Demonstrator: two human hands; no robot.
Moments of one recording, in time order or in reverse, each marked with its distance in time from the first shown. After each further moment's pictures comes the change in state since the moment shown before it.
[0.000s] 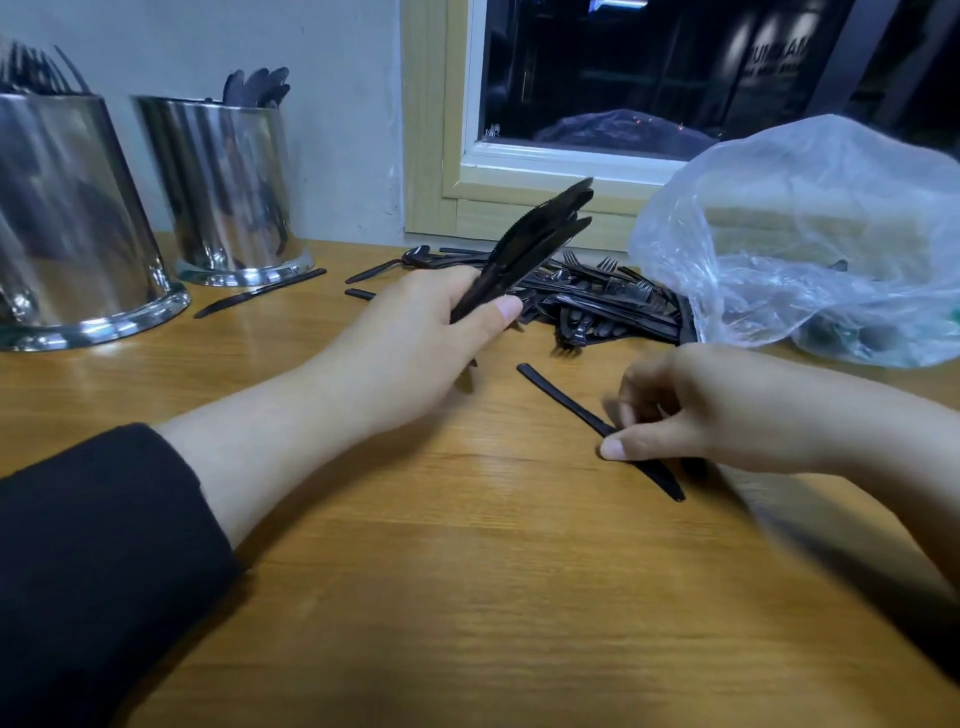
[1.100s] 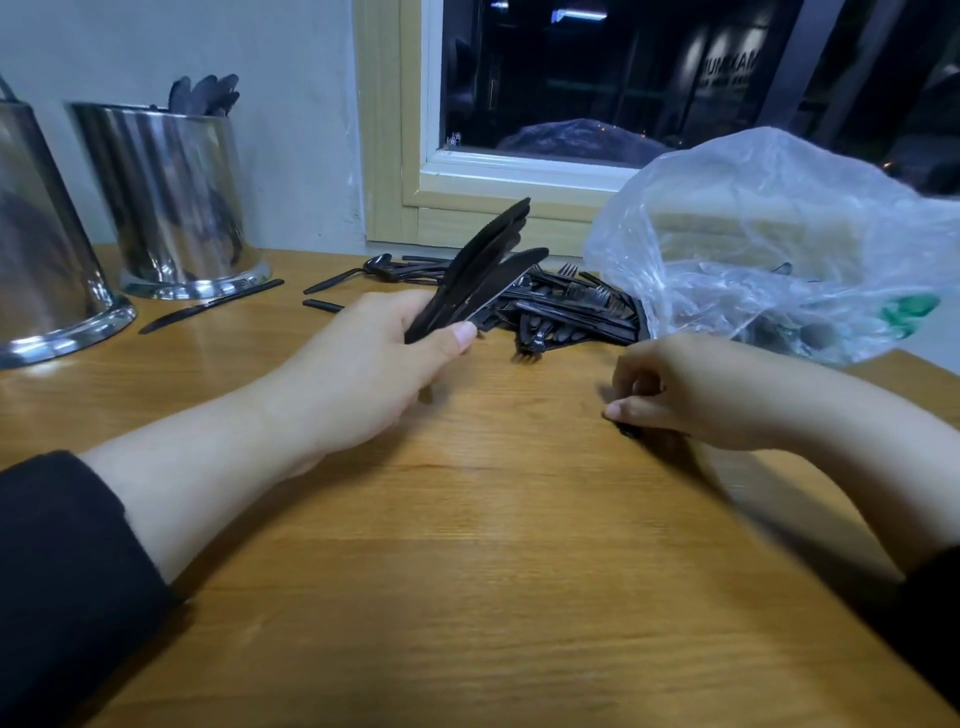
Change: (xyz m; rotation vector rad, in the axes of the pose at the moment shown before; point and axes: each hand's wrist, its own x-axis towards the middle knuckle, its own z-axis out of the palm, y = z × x) left_hand -0.001 -0.009 0.008 -0.261 -0.101 -0.102; right_hand 0.007 0.033 -0.003 -0.170 0.134 0.096
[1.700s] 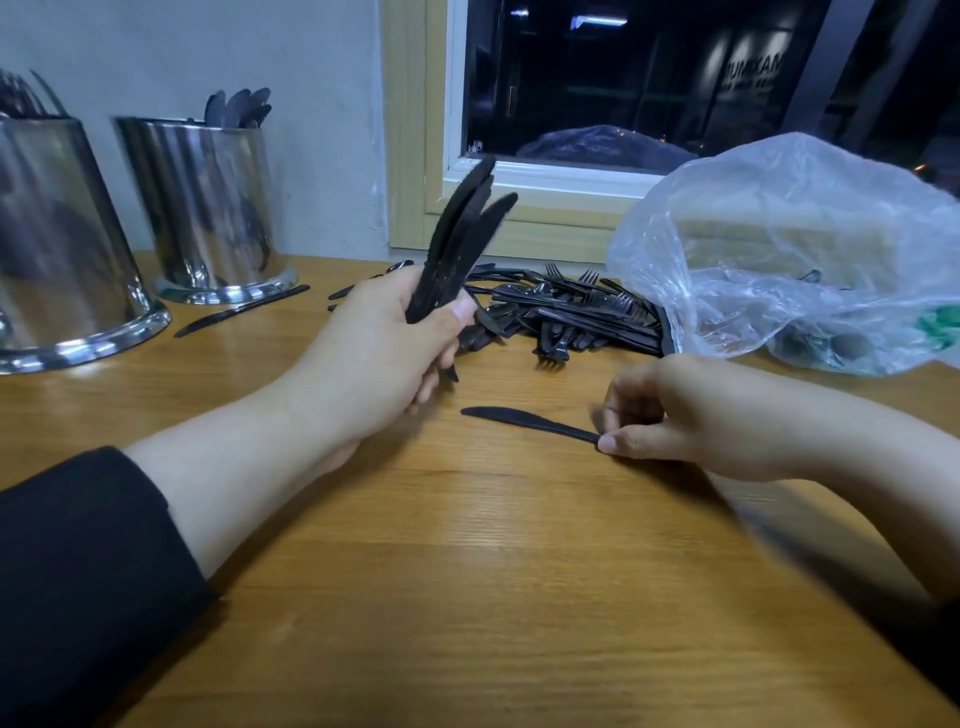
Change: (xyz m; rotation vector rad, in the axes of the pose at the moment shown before) left_hand -0.003 0.012 -0.003 -0.117 0.162 0.035; right_hand -0.004 -0.016 0.003 0.224 -0.086 -0.149
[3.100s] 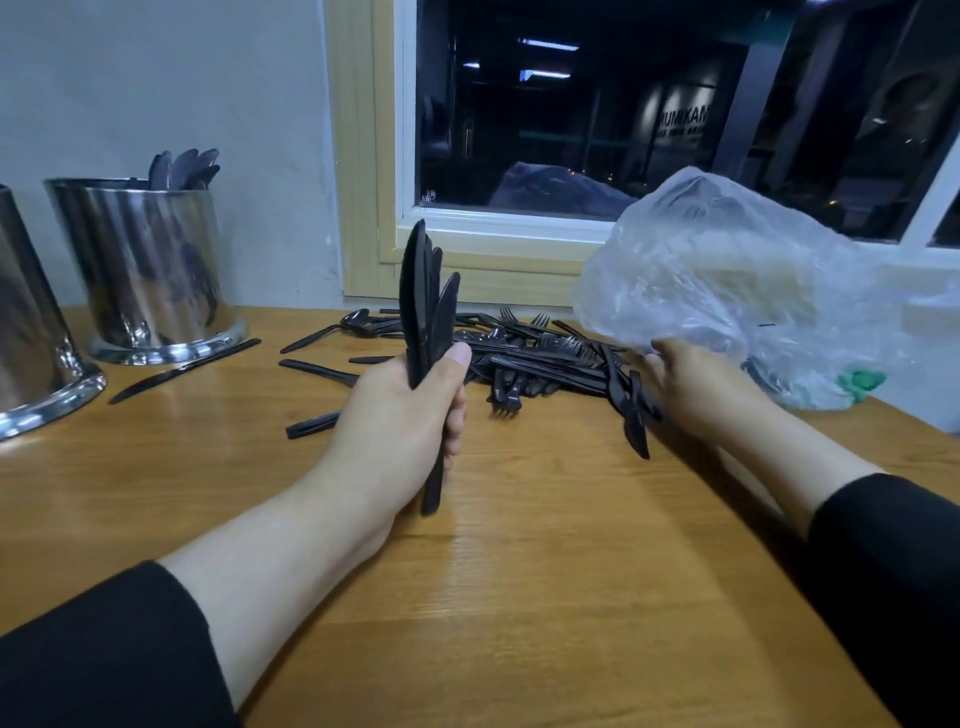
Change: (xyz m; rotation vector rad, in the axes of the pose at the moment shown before) left_hand 0.006 0.004 0.047 -0.301 0.062 -0.174; right_hand 0.051 0.109 -0.012 -0.115 0.474 0.518
